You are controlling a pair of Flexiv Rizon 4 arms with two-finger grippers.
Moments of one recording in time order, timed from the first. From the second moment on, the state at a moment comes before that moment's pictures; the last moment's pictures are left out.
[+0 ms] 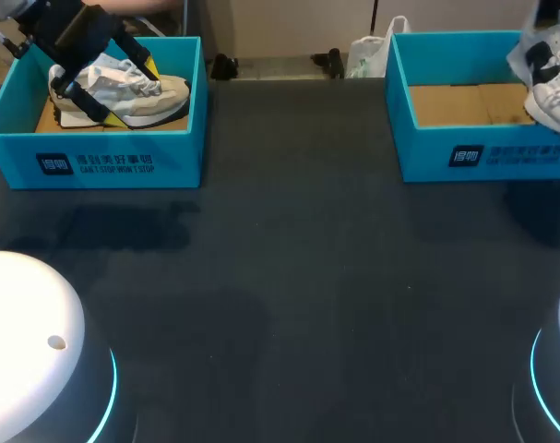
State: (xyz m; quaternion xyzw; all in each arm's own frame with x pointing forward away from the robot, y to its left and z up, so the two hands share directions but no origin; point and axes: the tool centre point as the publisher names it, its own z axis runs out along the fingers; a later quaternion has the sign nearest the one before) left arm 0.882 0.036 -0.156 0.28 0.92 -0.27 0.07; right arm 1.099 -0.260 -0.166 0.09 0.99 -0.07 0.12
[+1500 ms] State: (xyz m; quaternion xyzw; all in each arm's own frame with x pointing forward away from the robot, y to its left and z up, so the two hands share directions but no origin) left arm 0.882 0.036 -0.156 0.28 0.92 -0.27 0.07; right arm 1.094 -0.361 -0.194 0.13 0.98 -0.08 0.13
